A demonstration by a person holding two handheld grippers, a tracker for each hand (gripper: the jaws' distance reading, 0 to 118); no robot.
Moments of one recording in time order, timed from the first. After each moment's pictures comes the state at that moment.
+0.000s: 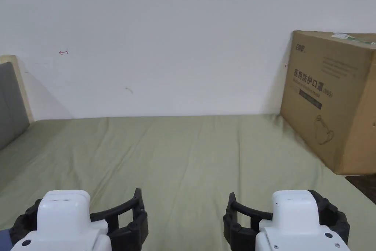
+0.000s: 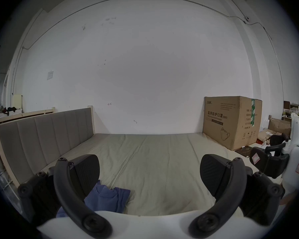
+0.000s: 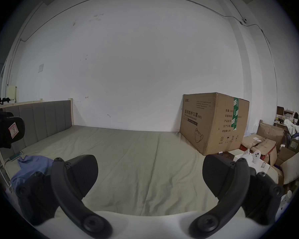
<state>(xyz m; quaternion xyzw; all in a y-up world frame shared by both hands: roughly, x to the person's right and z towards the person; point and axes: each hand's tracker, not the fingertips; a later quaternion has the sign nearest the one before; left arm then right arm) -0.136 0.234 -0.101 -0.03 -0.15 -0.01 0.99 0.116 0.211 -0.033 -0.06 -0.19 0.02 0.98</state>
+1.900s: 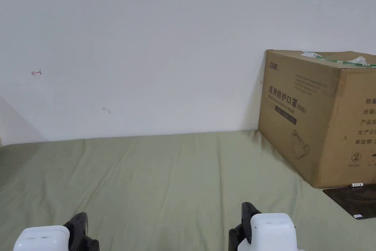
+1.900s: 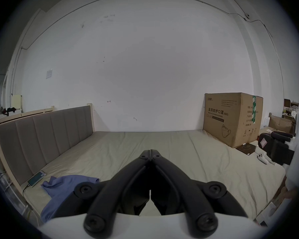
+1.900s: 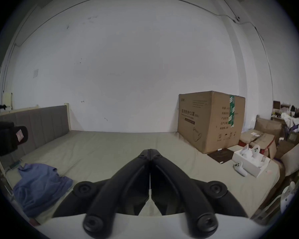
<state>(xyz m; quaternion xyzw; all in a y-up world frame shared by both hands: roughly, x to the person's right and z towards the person) -0.132 0.231 -0.113 -0.05 -0.16 -0.01 0.99 0.109 0.217 -0.037 -0.04 -0.20 -0.01 0.98</state>
